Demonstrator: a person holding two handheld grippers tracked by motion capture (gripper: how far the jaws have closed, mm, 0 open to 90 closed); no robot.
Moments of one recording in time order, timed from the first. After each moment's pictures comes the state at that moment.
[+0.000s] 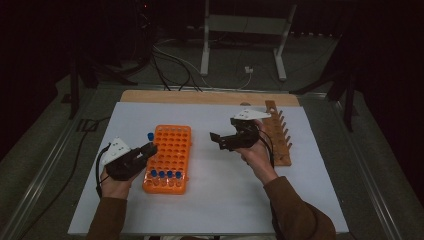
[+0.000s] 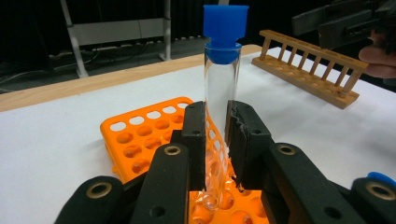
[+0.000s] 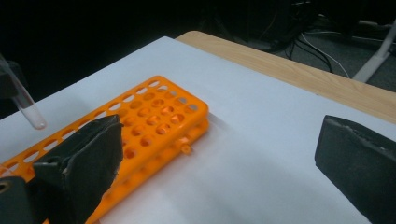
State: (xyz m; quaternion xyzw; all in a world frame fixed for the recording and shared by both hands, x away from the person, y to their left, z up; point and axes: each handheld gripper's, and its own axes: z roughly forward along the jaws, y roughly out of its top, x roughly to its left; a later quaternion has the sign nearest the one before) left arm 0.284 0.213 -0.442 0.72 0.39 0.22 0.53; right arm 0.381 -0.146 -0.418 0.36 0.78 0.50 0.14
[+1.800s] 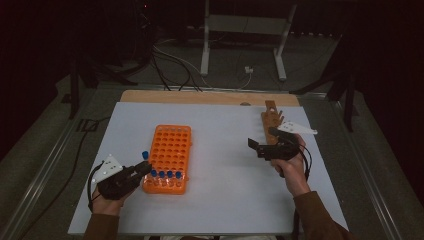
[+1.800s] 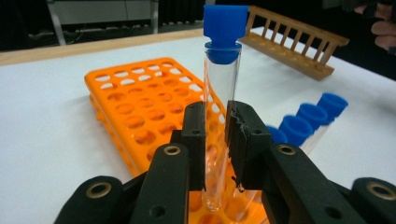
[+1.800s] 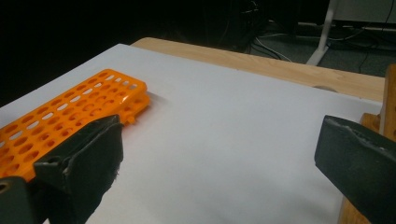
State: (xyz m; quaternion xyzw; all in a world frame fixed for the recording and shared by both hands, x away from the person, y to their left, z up) left arm 0.247 0.229 -0.467 0.74 0.39 0.19 0.52; right arm 0.347 -0.248 -0.430 0.42 0.73 0.51 0.18
